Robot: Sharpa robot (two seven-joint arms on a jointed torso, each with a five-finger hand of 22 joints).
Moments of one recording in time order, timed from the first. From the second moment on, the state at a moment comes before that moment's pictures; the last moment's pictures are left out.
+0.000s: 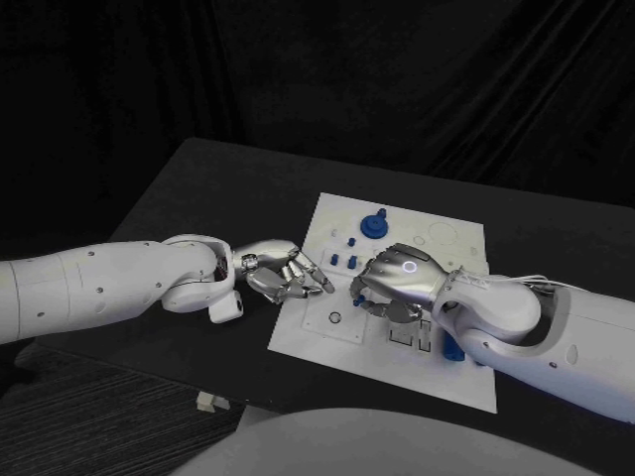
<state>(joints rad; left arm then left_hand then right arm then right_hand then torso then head) 1.09 -0.98 -0.21 1.48 -0.76 0.17 0.45 1.56 0.01 0.16 0.27 0.63 0.82 0.19 0.07 0.07 1.36 0.17 1.37 0.97 1.46 0.07 1.57 1.31 0.06 1.28 0.17 1.38 1.31 1.13 -0.63 -0.21 1.58 -2.03 -0.34 0.00 1.40 -0.11 0.25 0.06 0.53 1.09 0.08 0.18 0.37 1.46 0.02 1.57 1.31 1.47 -0.03 1.57 1.31 0.06 1.45 0.07 1.36 1.31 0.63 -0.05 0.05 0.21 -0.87</state>
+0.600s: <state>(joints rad) 1.09 -0.99 -0.21 1.50 -0.77 0.16 0.47 1.56 0.01 0.16 0.27 0.63 0.82 0.19 0.07 0.07 1.36 0.17 1.37 0.97 1.46 0.07 1.57 1.31 0.06 1.28 0.17 1.38 1.31 1.13 -0.61 -0.21 1.59 -2.12 -0.35 -0.04 1.40 -0.11 0.25 0.06 0.53 1.09 0.08 0.19 0.37 1.46 0.02 1.57 1.31 1.47 -0.03 1.57 1.31 0.06 1.45 0.07 1.36 1.31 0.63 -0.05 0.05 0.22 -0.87</state>
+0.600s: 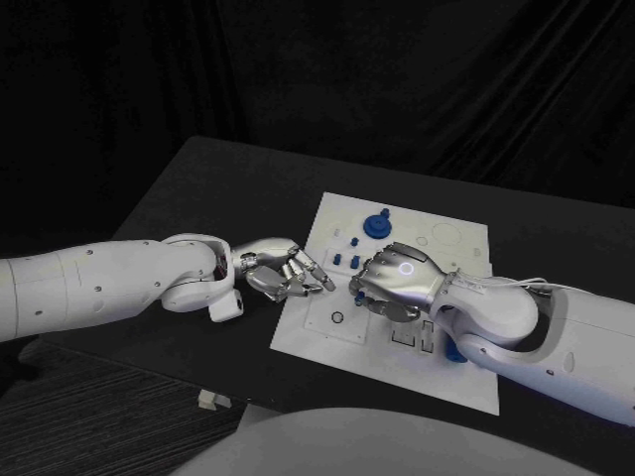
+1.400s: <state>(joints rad) 1.09 -0.99 -0.21 1.48 -0.77 0.16 0.47 1.56 0.01 0.16 0.27 0.63 0.83 0.19 0.07 0.07 1.36 0.17 1.37 0.97 1.46 0.07 1.57 1.31 0.06 1.28 0.17 1.38 1.31 1.13 -0.62 -0.21 1.59 -2.16 -0.33 -0.05 1.40 -0.11 0.26 0.06 0.52 1.09 0.08 0.18 0.37 1.46 0.02 1.57 1.31 1.47 -0.03 1.57 1.31 0.06 1.45 0.07 1.36 1.31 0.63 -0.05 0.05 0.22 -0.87</state>
